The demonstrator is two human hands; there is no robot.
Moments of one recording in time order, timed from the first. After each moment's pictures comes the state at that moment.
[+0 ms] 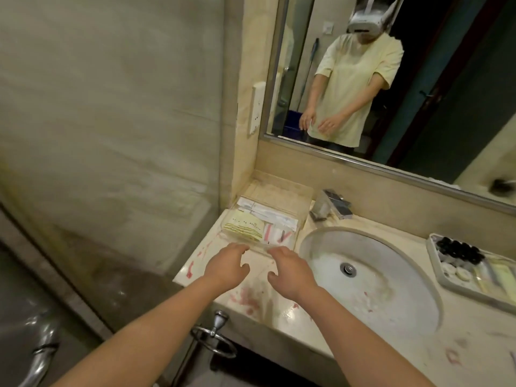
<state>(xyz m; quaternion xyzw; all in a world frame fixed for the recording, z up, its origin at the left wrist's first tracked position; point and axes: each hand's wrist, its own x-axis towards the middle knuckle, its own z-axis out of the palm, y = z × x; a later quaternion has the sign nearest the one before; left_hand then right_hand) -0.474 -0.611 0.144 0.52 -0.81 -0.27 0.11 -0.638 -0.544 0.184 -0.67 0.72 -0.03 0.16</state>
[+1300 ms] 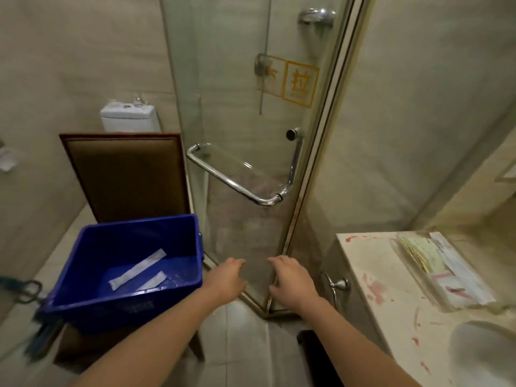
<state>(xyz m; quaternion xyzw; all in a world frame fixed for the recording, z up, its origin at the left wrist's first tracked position) -0.347 -0.240 0.130 0.87 -0.41 -0.22 0.16 -0.483 -0.370 0.156 -0.96 0.24 0.05 0.15</state>
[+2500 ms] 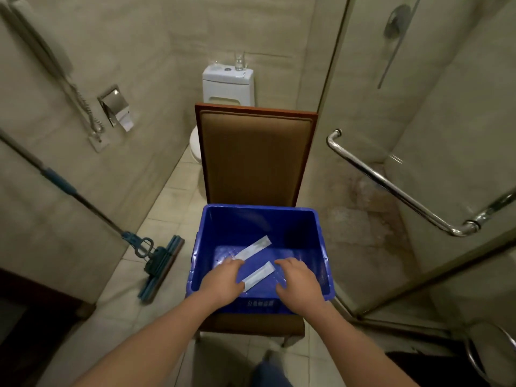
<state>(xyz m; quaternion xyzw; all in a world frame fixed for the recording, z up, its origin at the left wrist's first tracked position) -0.085 0.035 0.064 0.90 -0.26 -0.27 0.20 -0.192 -0.145 0.082 -0.95 0.16 0.09 0.23</state>
